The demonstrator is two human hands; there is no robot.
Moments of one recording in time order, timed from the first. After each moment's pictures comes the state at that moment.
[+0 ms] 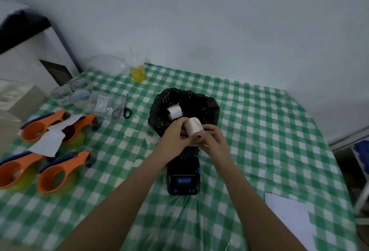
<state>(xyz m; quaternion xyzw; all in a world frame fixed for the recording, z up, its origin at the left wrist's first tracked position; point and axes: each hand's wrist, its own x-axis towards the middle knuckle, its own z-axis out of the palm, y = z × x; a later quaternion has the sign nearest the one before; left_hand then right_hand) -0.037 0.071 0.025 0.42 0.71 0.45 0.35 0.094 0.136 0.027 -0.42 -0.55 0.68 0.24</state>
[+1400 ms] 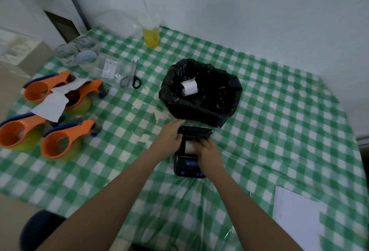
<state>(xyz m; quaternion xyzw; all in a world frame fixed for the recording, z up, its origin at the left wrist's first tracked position) -0.059 0.037 -0.065 0.42 0.79 0.30 0.33 0.088 0.116 -0.112 -0.31 -0.93 0.22 0.01</state>
